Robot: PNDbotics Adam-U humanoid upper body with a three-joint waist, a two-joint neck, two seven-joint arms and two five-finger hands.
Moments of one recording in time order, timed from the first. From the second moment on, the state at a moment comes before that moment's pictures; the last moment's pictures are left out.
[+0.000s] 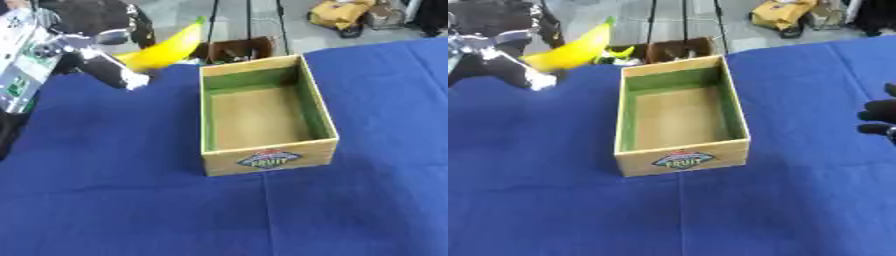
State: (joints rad) left arm -1.04 0.65 -0.23 -1.35 -0.89 -0.39 -0.49; right arm -0.22 -0.25 -0.12 -1.97 0.07 -0.06 -0.09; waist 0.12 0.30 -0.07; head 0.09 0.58
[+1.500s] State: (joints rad) left arm -1.19 0.43 -0.22 -1.16 -1.00 -0.38 -0.39; right arm -0.28 -0.26 -0.10 -1.98 0.06 -0.07 -0.08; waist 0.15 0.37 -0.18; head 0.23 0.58
